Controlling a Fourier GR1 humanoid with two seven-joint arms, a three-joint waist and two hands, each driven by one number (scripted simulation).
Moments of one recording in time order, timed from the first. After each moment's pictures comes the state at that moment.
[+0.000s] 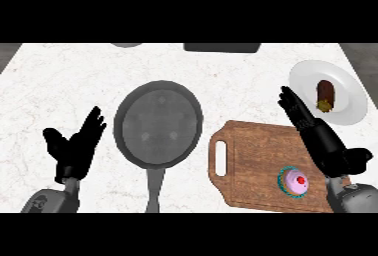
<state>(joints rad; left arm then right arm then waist) -0.11 0.32 -0.20 -1.34 0.36 0.25 0.08 -0.16 -0.45 0.27 -1.61 -0.24 -0.06 -0.01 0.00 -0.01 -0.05</state>
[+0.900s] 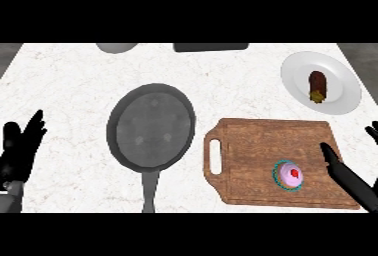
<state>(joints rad) -0.08 0.57 -0.11 -1.26 0.23 0.28 0.16 0.19 -0.26 0.00 -1.92 -0.07 -0.62 -0.14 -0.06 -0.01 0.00</state>
